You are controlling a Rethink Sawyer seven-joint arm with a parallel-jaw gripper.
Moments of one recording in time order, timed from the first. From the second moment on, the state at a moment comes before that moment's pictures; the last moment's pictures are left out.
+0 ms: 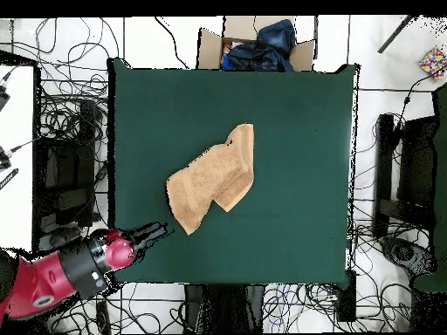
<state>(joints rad) 1.00 -0.53 -0.70 1.44 -0.66 1.09 2.40</state>
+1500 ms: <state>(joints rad) 0.91 -0.29 -0.68 1.71 -0.03 0.68 3.04</state>
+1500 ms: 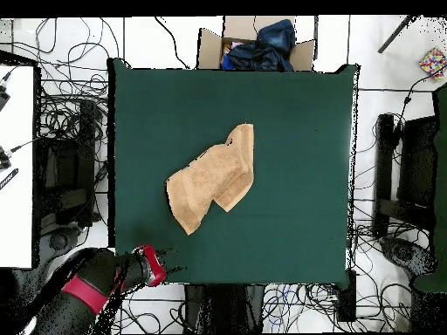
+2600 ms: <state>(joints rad) 1.37 -0.26 -1.01 1.63 -0.12 1.06 3.04</state>
